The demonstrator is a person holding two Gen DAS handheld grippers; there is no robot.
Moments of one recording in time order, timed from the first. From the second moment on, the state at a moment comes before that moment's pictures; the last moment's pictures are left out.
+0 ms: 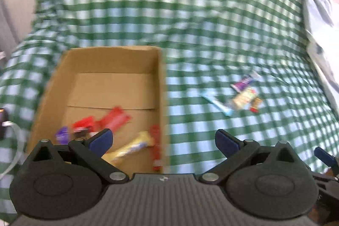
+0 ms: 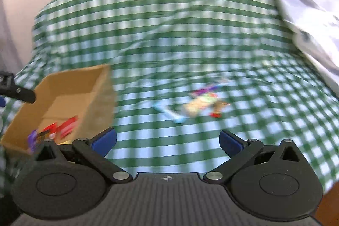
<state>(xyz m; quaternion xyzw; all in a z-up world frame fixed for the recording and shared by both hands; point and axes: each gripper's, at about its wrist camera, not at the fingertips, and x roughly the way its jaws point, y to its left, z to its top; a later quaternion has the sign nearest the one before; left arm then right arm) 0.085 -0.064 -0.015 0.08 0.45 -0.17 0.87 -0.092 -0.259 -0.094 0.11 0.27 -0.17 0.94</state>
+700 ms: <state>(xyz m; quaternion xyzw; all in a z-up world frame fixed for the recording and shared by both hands) 0.224 -0.249 -0.224 0.10 0.54 -0.06 0.83 0.071 -0.406 -0.188 0.22 0.28 -0.20 0.91</state>
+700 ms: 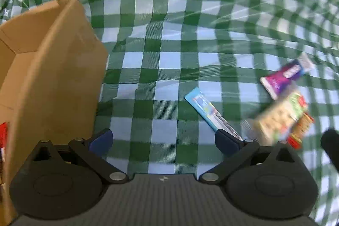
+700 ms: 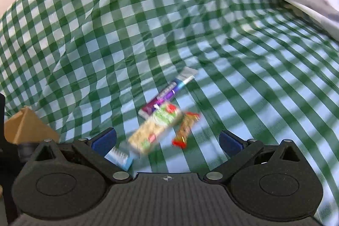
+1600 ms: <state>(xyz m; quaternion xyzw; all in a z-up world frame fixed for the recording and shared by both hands) 0.224 -0.256 -0.234 0.03 0.55 -0.15 0.82 0.117 -0.418 -0.227 0.21 0.33 -0.18 0.90</state>
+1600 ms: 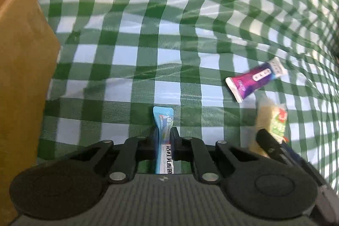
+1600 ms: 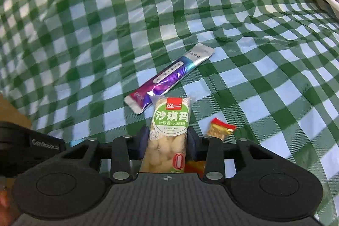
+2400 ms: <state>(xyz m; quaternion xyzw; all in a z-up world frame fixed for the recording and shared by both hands) 0.019 -0.094 -0.058 0.11 0.49 -0.17 0.85 -0.094 -0.276 -0.102 0.20 0.27 -0.12 0.93</state>
